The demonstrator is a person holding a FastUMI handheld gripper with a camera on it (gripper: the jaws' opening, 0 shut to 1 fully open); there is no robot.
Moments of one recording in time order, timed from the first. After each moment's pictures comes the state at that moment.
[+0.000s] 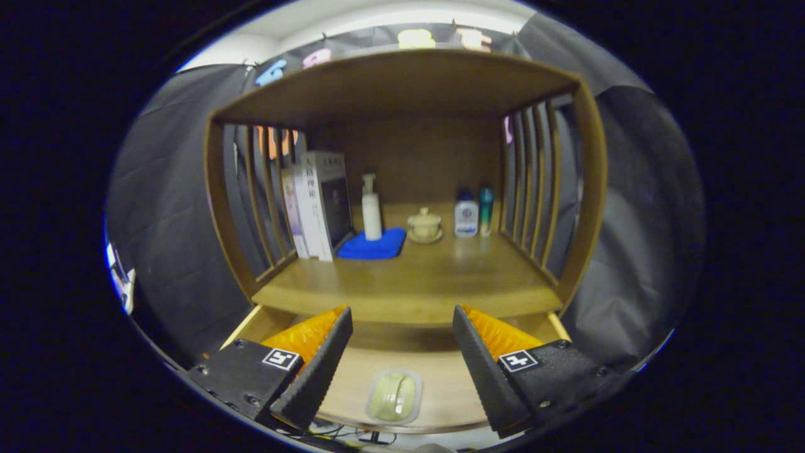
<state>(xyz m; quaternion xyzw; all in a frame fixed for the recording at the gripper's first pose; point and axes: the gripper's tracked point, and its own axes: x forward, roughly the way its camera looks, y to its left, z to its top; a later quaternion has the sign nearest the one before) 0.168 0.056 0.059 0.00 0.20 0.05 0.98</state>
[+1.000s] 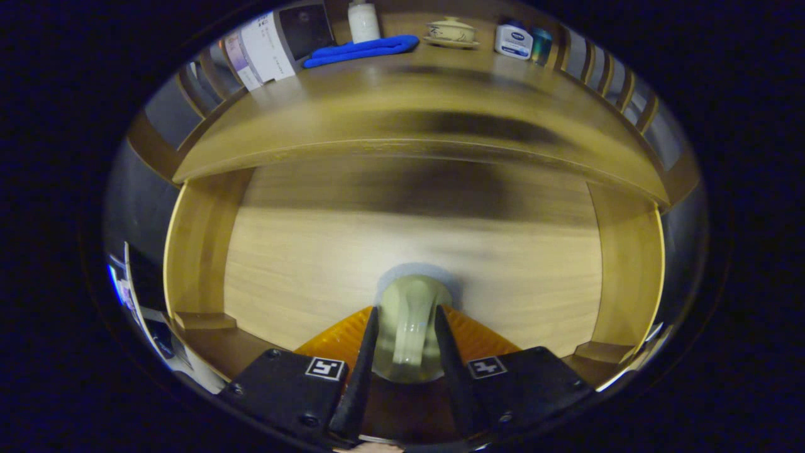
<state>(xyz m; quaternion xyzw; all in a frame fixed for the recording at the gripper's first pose) 0.172 0.063 -0.100 -0.04 0.54 0.02 0.84</state>
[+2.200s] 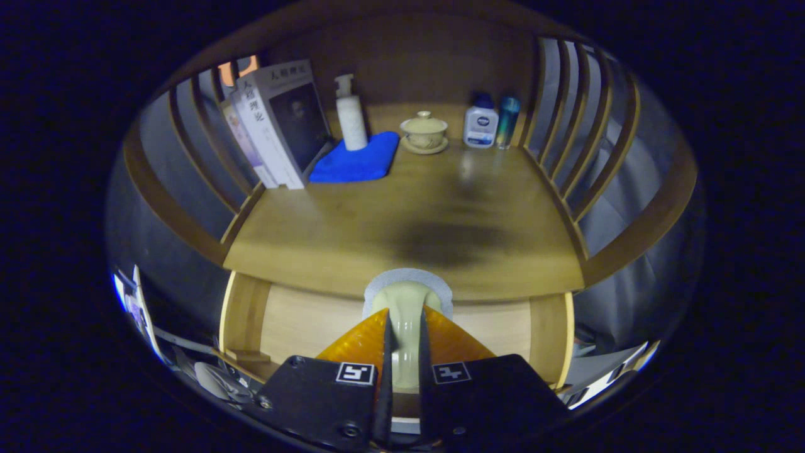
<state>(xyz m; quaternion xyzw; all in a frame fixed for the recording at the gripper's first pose) 0.226 0.041 0.061 0.00 0.43 0.02 0.90</state>
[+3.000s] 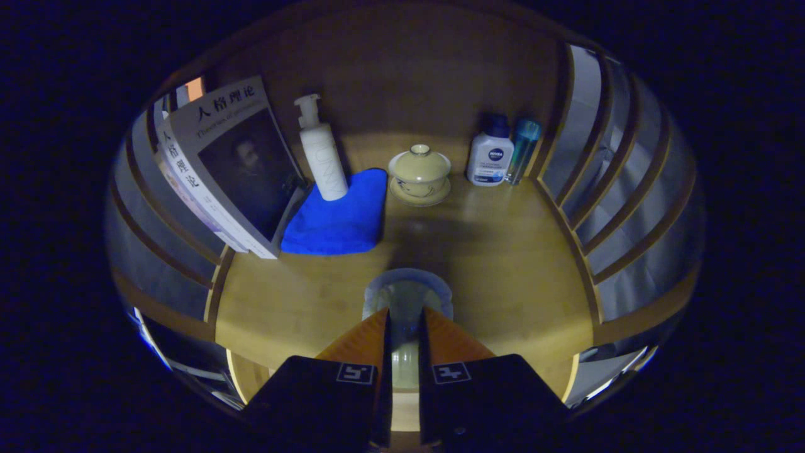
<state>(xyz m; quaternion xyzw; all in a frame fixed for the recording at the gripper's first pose) 0.343 0.067 0.068 0.01 0.42 -0.01 0.91</state>
